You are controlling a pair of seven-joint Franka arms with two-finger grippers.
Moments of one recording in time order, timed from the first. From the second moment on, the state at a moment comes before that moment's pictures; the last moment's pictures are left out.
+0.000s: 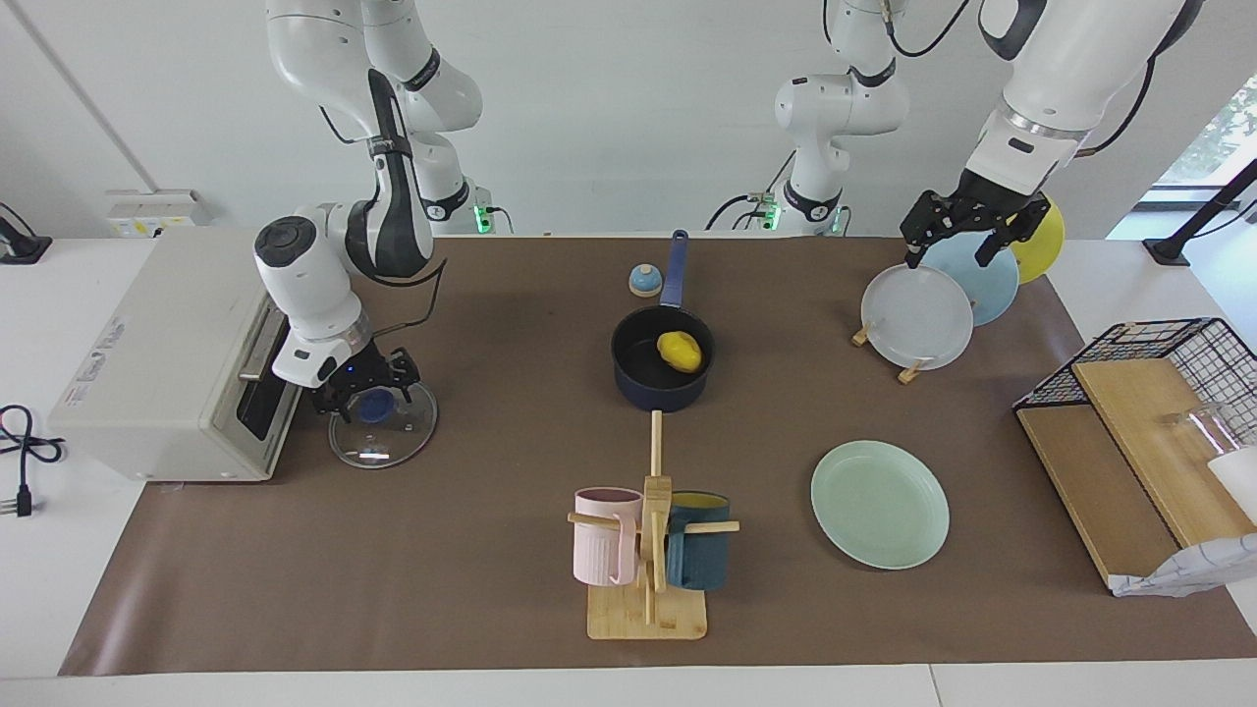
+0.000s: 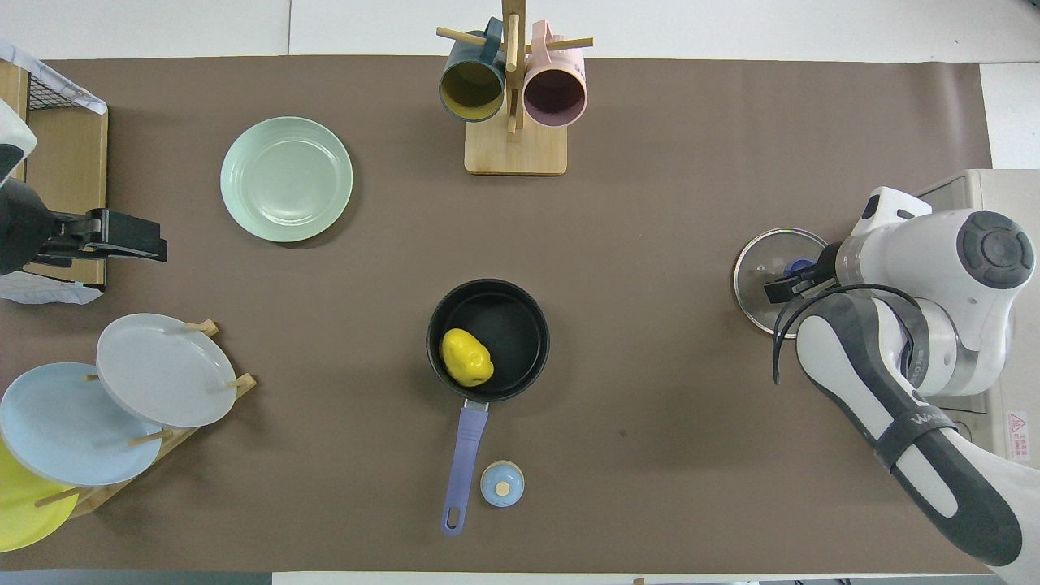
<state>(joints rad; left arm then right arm) -0.10 -0.06 -0.04 -1.62 -0.03 1.60 -0.09 -0.01 0.14 -0.02 -2.22 0.02 2.44 -0.43</state>
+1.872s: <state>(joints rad) -0.10 -0.06 -0.04 -1.62 -0.03 1.55 -0.09 0.20 0.15 0.08 -1.85 0.05 1.95 0.07</state>
